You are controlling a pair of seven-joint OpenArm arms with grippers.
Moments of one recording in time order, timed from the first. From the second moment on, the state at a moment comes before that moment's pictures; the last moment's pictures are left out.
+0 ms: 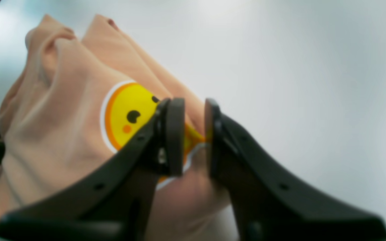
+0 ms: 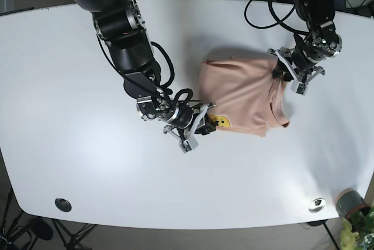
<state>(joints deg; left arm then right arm) 6.7 -9.3 -24.3 87.5 -10.6 -40.0 41.1 28.2 -5.6 -15.1 40.5 13.7 27.0 -14.4</state>
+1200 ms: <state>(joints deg) -15.1 -21.5 -4.5 76.5 -10.3 -40.0 34.2 2.5 -5.7 -29.6 63.5 15.6 27.0 -13.8</state>
